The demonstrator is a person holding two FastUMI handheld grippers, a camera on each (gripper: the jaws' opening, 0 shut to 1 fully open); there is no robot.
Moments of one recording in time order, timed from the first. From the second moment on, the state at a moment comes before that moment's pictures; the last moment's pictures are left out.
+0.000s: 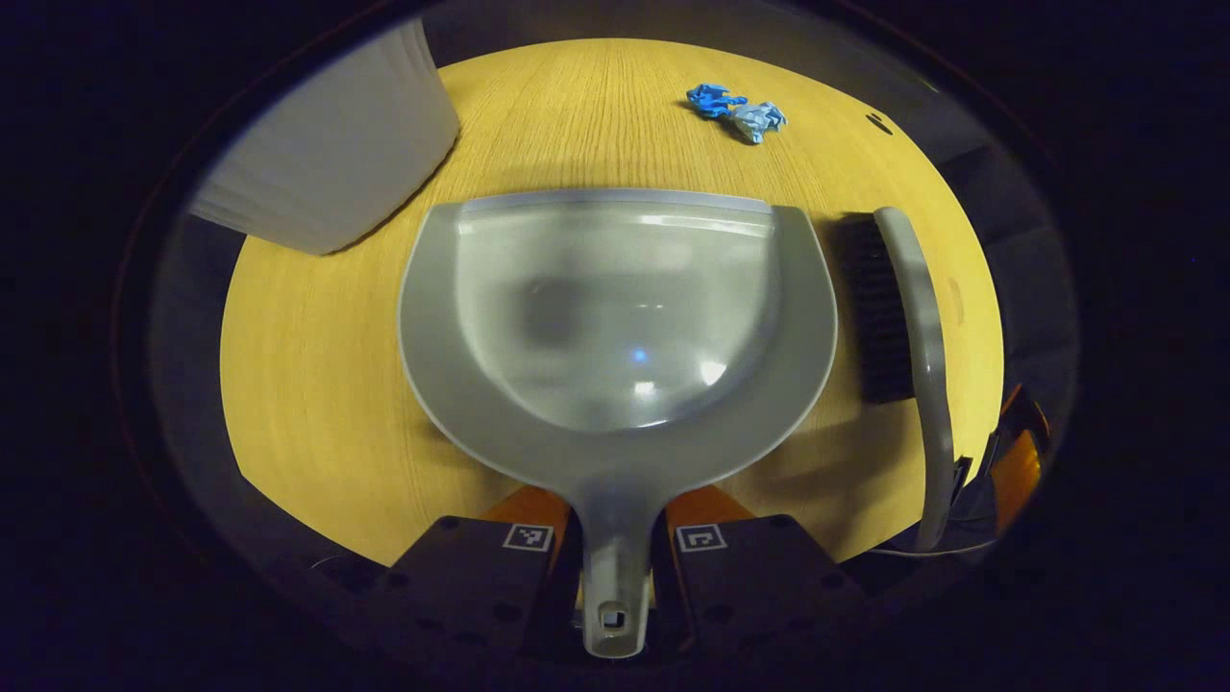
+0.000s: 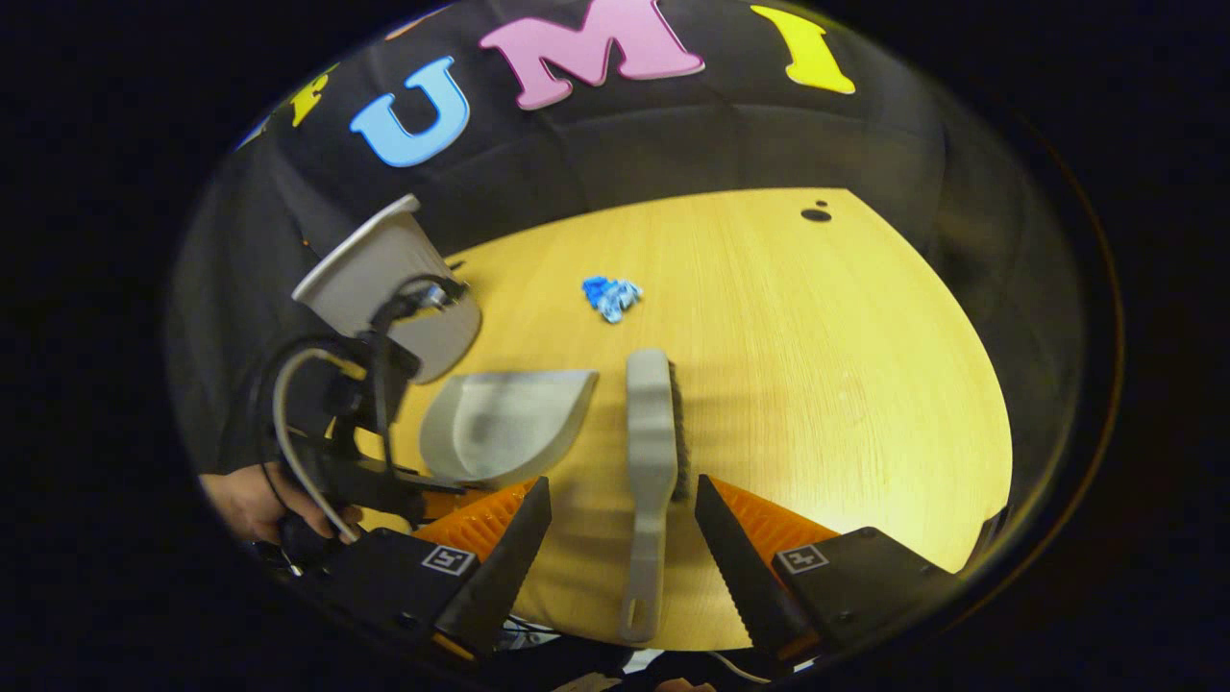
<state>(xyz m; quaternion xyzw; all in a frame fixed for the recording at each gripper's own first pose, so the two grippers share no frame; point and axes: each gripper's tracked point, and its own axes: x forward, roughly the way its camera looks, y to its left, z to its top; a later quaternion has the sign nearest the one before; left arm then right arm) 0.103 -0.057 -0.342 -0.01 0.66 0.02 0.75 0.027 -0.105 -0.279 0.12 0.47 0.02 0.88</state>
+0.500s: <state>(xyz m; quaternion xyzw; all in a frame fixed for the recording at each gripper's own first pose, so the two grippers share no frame) 0.101 -0.056 -0.343 -0.04 0.63 0.01 0.78 0.013 -0.105 -0.372 0.05 0.62 0.00 0.78</state>
